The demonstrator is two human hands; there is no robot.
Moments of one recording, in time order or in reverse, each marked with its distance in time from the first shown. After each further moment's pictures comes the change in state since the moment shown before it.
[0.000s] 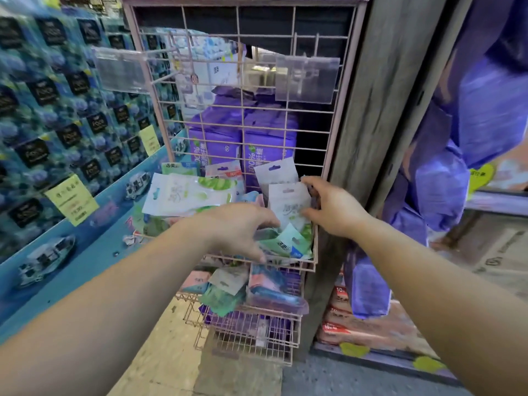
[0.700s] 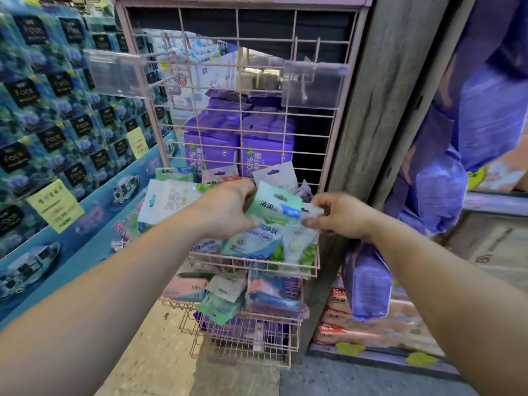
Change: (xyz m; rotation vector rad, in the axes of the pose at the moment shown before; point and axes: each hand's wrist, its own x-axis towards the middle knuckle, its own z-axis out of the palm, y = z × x) left_hand 0.006 -0.026 -0.011 -0.322 0.324 -0.202; right_hand 0.003 0.014 -0.003 0.284 -0.163 0.167
